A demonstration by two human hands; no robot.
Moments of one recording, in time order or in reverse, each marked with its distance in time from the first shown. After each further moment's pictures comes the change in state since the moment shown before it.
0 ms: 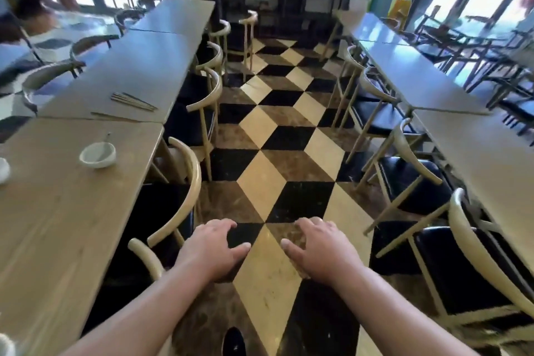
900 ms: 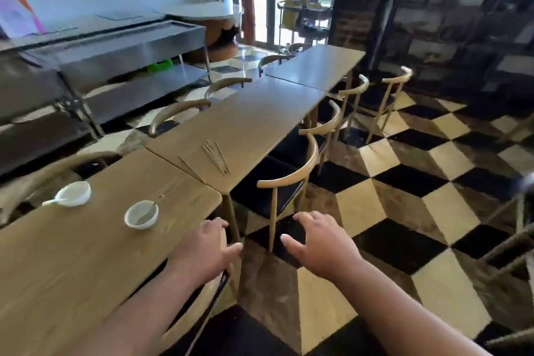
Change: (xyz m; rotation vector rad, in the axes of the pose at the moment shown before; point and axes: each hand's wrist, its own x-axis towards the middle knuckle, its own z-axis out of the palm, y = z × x) left_hand 0.359 0.051 -0.196 -0.137 0.382 -0.544; right_hand 0.529 -0.090 -0.208 -0.121 -0.055 -0.661
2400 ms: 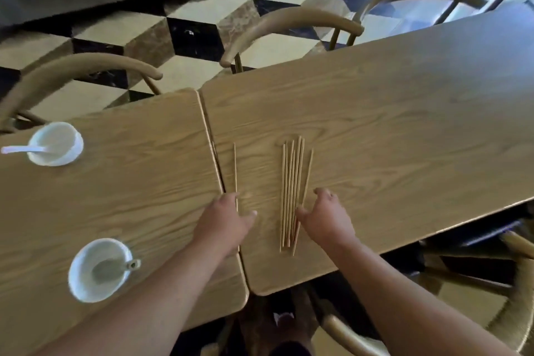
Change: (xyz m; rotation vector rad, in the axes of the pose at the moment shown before) left_hand 0.577 -0.178 0.030 -0.405 0.002 -0.871; right_hand 0.721 -0.134 0.178 0.003 -0.528 -0.084
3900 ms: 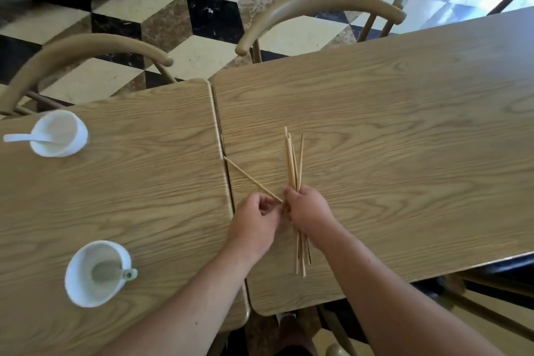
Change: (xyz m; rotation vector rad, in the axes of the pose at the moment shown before) left_hand 0.029 0.031 0.037 -0.609 0.042 -0.053; right_hand 0.053 -0.062 0.021 0.451 -0.231 0.081
